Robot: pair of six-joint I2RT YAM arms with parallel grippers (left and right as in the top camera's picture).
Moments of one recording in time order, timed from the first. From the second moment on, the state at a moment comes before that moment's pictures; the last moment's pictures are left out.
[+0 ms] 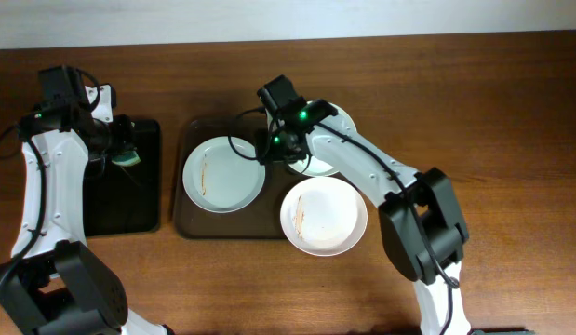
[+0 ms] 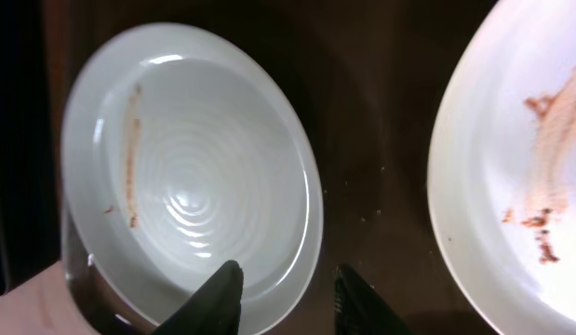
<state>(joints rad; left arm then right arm) 0.26 1.76 1.52 -0.93 0.11 0.04 0.59 2.17 1.77 -0.77 -0.26 0.49</state>
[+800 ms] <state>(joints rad) 0.26 1.76 1.52 -0.92 0.12 0.03 0.62 2.25 1.86 -0.91 -0.10 0.52</state>
